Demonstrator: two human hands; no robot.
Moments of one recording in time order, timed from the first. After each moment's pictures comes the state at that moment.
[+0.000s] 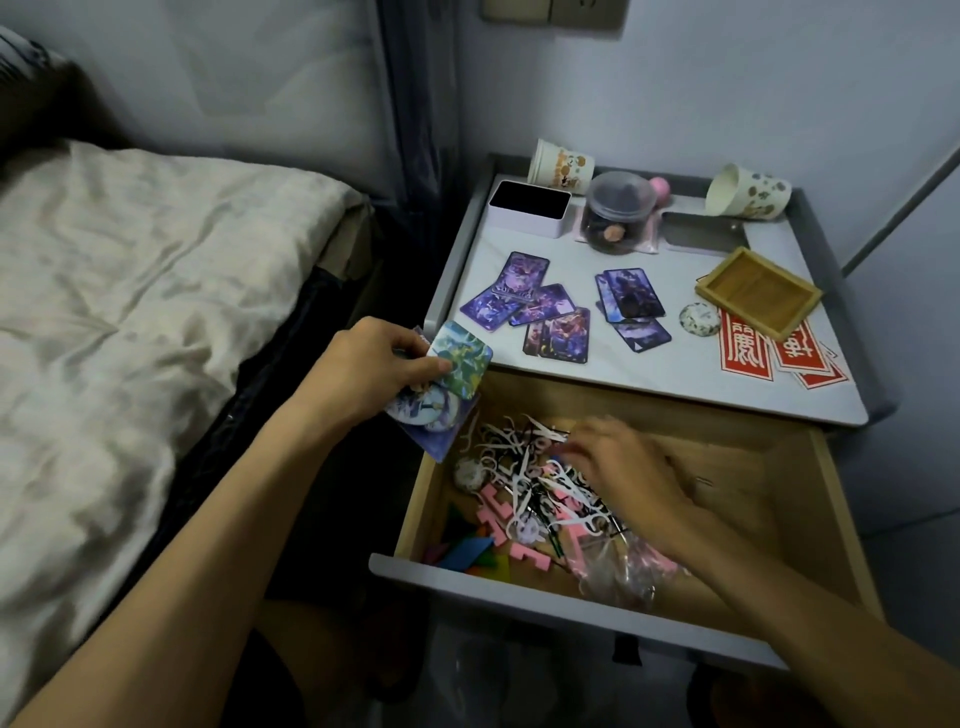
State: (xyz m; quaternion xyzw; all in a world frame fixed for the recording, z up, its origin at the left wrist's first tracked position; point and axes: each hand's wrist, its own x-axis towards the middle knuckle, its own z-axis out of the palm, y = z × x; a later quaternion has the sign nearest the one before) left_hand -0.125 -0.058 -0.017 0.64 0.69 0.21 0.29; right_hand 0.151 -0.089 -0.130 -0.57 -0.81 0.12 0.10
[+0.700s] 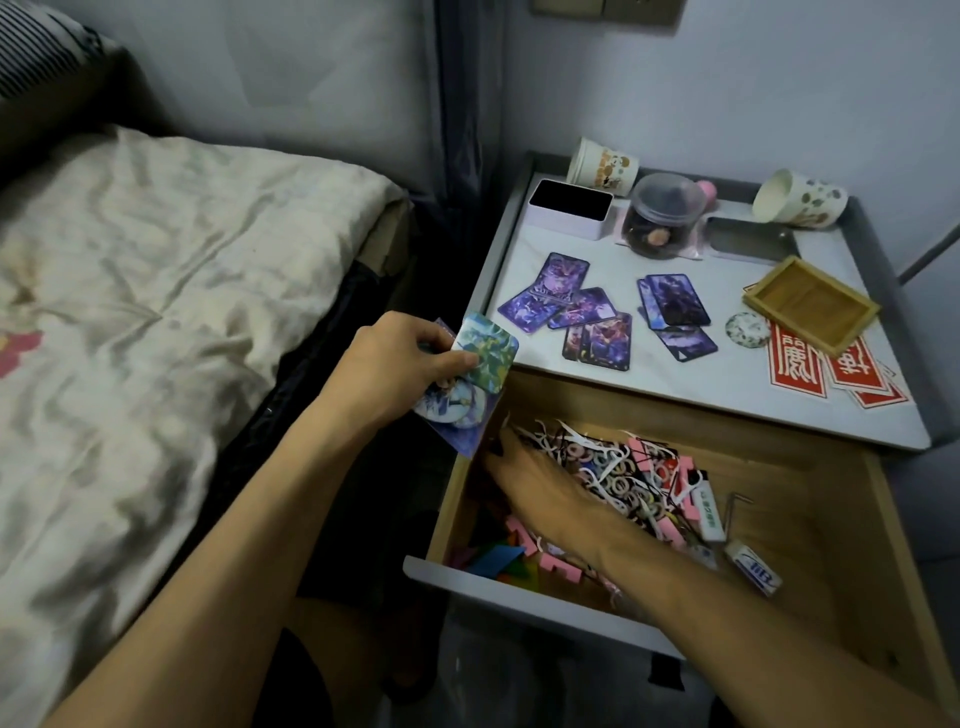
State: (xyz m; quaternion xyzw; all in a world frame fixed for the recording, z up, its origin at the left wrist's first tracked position) left_hand -0.138 -0.061 -0.014 0.62 0.69 0.24 0.29; right_hand 0.051 -0.079 -0.169 -0.42 -0.89 0.16 0.02
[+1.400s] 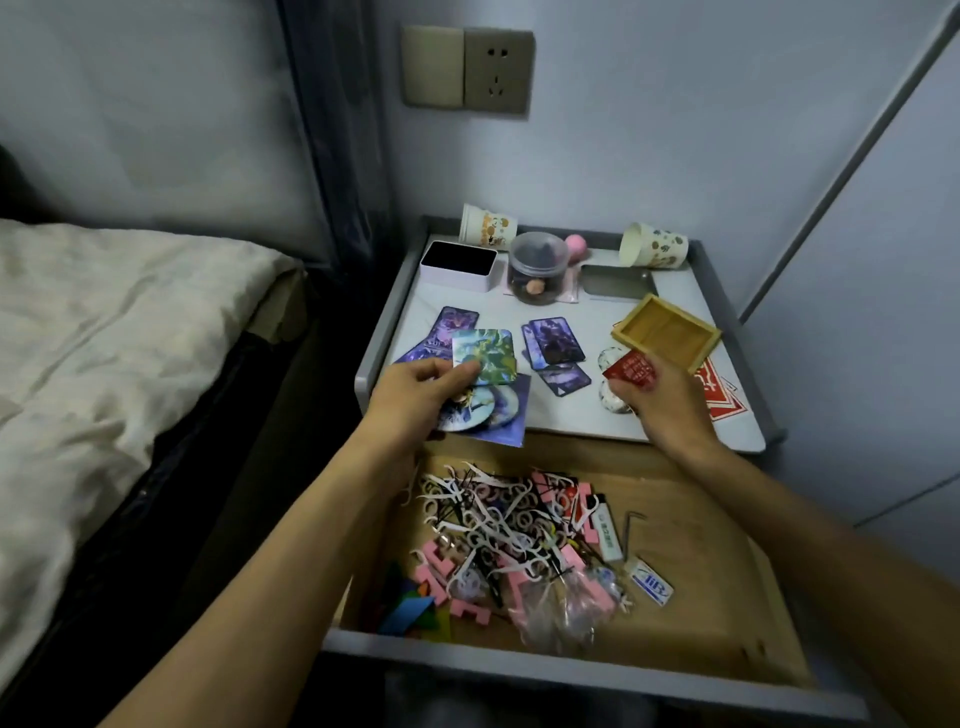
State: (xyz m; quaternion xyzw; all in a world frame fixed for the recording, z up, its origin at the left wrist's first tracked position) left_hand -0.017 -0.051 -0.010 0.43 0.55 0.43 0.57; right_hand 0.247 -0.030 -0.056 -0.71 -0.56 0.22 0.36
